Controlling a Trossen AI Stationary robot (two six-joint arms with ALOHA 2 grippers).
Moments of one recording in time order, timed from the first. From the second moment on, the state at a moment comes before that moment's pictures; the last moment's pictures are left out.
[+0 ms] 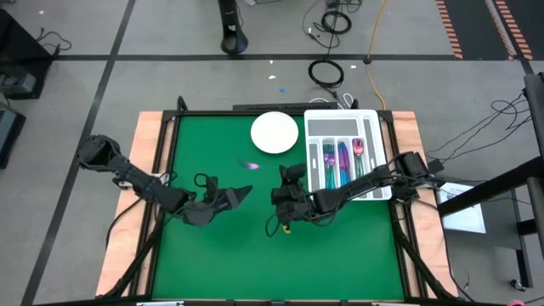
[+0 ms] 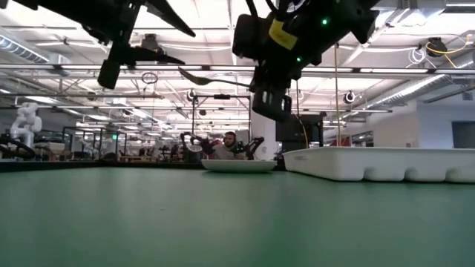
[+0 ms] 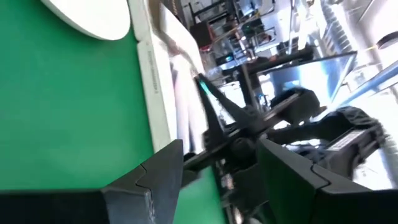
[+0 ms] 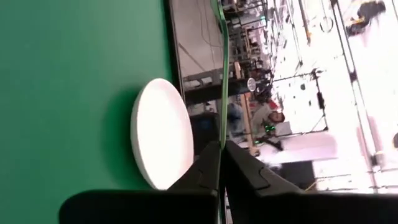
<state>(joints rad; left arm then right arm) -0.49 1.37 0.61 0.43 -0.98 -1.49 0.26 1.91 1.18 -0.02 1.26 -0.48</state>
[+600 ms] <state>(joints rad) -0.41 1.37 0.61 0.40 -0.87 -1.57 0.34 1.92 1.18 0.00 1.34 -0.60</state>
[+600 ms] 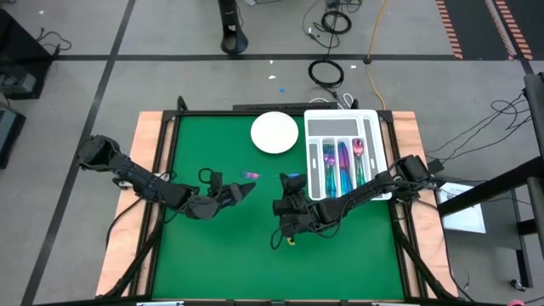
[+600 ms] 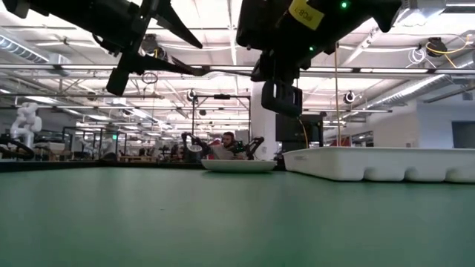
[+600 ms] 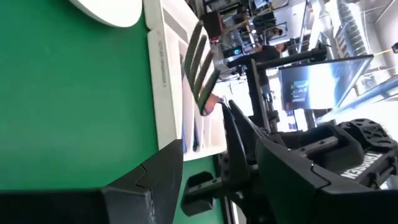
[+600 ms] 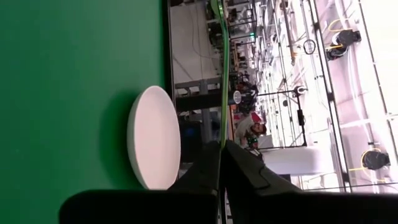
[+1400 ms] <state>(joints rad) -0.38 1.37 0.61 0.40 -0.81 -1.45 0.38 1.92 1.18 0.06 1.33 -0.64</state>
